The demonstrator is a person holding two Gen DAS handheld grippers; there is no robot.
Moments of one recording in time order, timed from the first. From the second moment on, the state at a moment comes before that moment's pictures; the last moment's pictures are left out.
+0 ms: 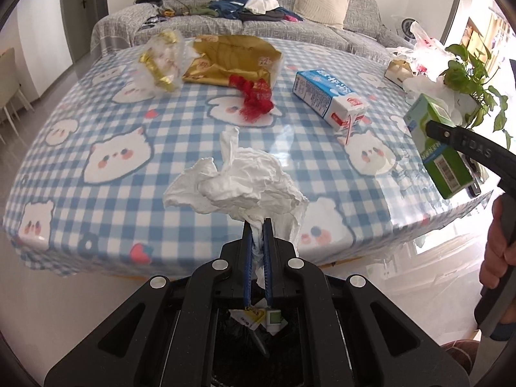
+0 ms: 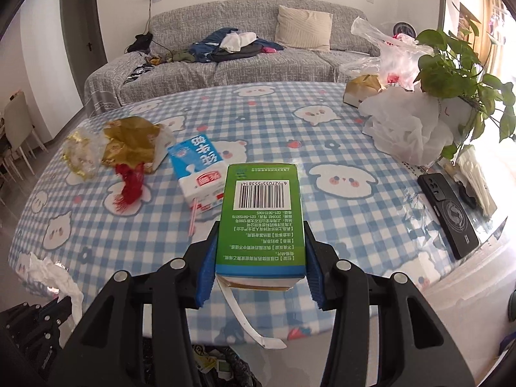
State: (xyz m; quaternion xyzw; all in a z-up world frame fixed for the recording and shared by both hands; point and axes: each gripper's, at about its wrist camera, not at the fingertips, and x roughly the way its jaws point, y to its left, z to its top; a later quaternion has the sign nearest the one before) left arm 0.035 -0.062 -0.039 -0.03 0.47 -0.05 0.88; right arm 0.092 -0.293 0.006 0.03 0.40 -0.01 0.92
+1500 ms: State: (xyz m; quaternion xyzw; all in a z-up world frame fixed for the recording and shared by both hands) left arm -0.106 -0.015 -0.080 -0.07 0.47 -0.03 0.88; right arm -0.074 -0.209 -0.048 -0.01 0.41 0.07 0.91
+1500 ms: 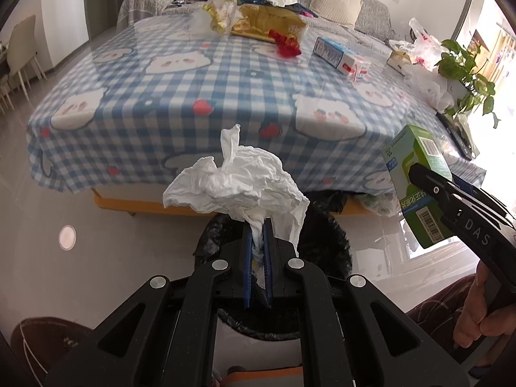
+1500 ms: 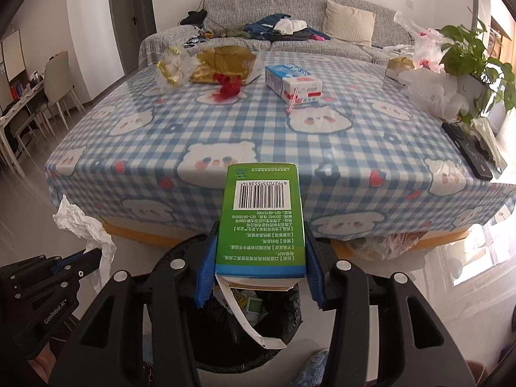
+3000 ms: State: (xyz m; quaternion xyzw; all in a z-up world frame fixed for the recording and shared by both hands) left arm -0.100 0.003 -0.191 -0.07 0.54 0.01 0.84; right arm -0.070 -0.161 -0.186 0.01 0.52 0.08 0.85
